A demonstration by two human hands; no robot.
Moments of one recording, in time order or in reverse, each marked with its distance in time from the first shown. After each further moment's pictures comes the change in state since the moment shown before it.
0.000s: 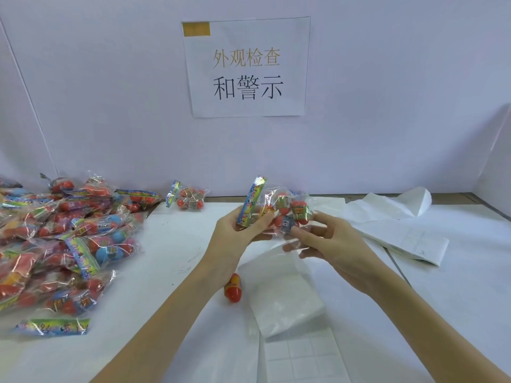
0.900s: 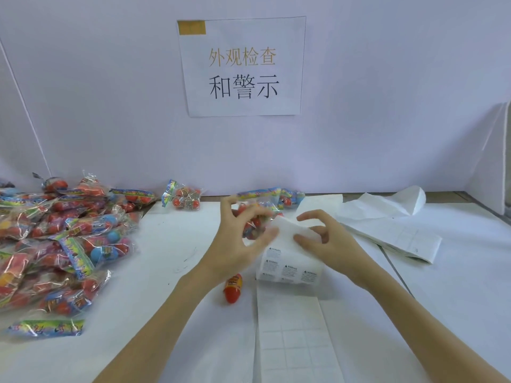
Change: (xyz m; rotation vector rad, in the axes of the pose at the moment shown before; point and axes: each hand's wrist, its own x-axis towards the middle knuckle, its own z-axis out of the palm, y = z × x) left_hand -0.011 0.003 -0.003 0.611 -0.062 0.353; right_hand 0.010 0.025 -0.022 -0.421 0.125 0.017
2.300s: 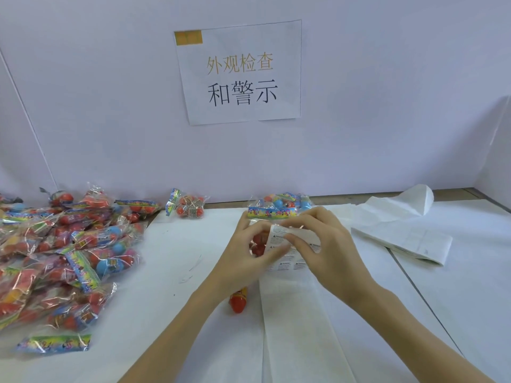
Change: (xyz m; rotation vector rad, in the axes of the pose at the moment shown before) left_hand 0.002 -0.013 0.013 -0.114 -0.074 -0.080; right_hand -0.021 -0.030 0.026 -0.392 0.275 -0.552
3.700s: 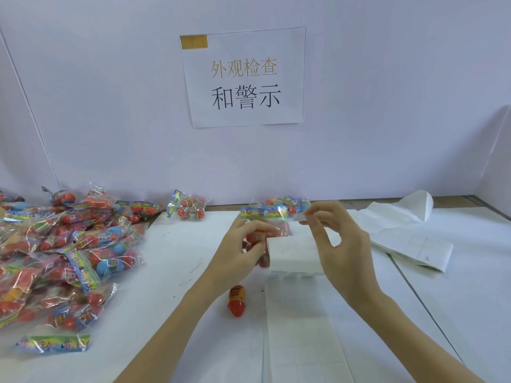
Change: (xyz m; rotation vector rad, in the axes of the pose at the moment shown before) left_hand 0.001 0.014 -0.014 -0.022 0.044 -0.079; right_hand 0.002 -0.001 -0.001 0.275 0.275 0.079
